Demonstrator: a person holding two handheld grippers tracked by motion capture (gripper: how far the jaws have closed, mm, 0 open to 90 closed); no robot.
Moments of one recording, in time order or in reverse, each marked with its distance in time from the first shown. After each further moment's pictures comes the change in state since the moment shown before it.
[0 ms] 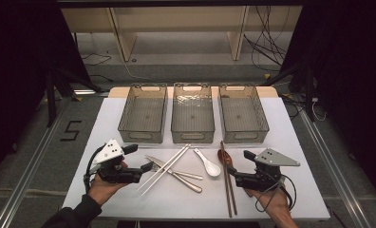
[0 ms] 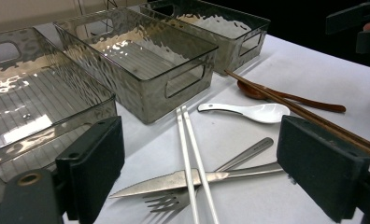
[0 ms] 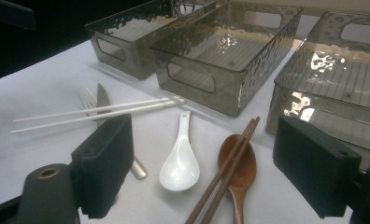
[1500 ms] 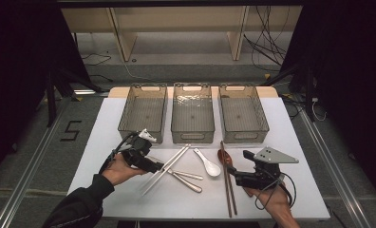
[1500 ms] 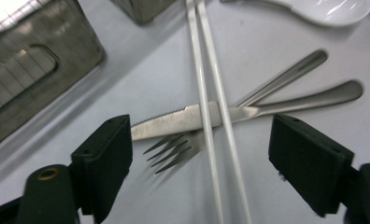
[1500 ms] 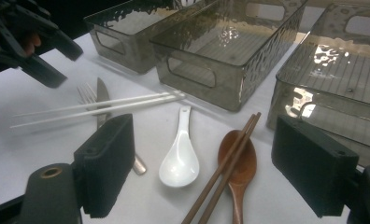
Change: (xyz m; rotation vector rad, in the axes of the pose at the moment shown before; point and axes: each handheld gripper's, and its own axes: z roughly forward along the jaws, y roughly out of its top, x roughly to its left) left arm 0.009 0.024 0.077 0.598 0.024 -0.006; right arm -0.002 0.003 0.002 0.034 0.008 0.000
